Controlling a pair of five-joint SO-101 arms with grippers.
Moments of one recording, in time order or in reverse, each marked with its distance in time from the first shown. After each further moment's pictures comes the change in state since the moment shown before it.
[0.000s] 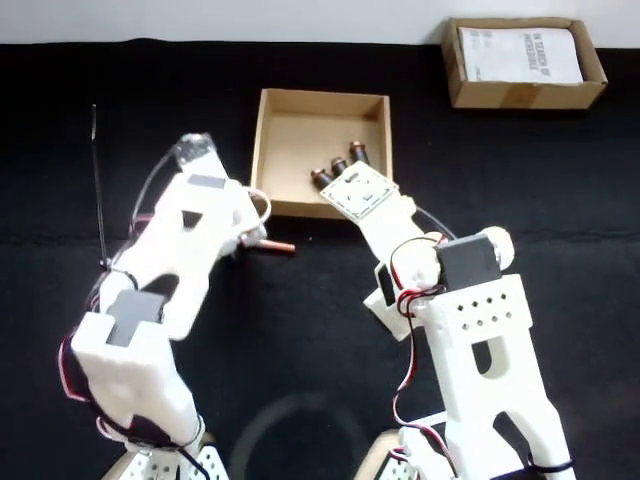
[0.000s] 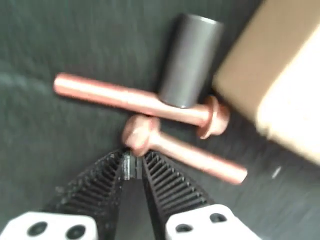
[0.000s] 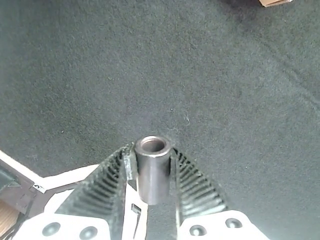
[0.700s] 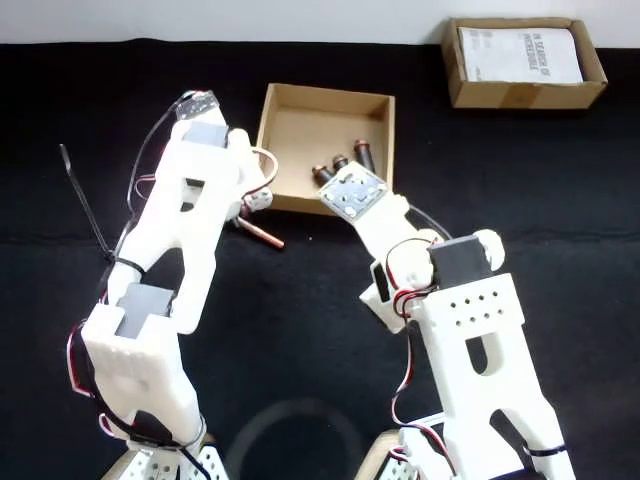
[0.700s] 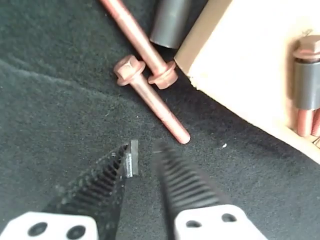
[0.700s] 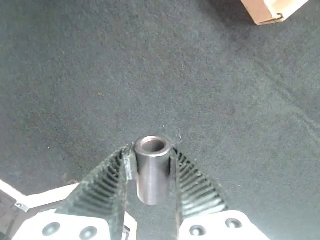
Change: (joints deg) left arm 3.0 0.2 -22.2 24.4 0.6; right arm 0.0 0.0 5.4 -8.2 1.6
